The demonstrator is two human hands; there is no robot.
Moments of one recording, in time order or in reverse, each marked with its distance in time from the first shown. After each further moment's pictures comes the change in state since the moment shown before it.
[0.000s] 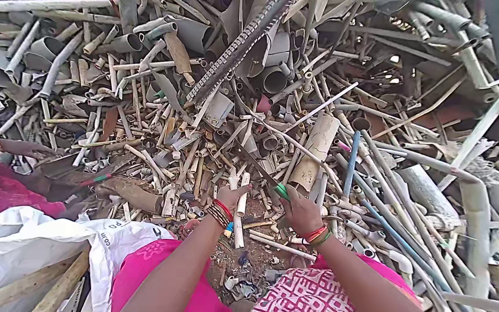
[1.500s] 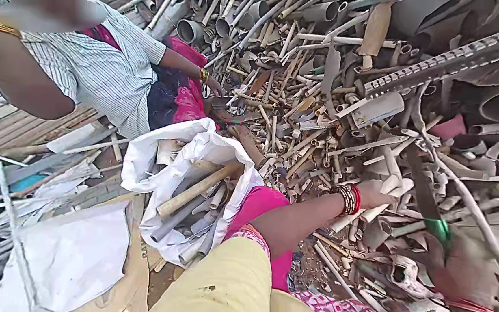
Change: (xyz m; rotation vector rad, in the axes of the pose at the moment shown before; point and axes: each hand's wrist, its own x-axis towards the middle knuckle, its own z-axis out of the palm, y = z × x) left_hand 0.018 0.038 -0.025 0.436 -0.313 0.350; right_hand 0.037 0.017 0.018 0.136 0.115 -0.097
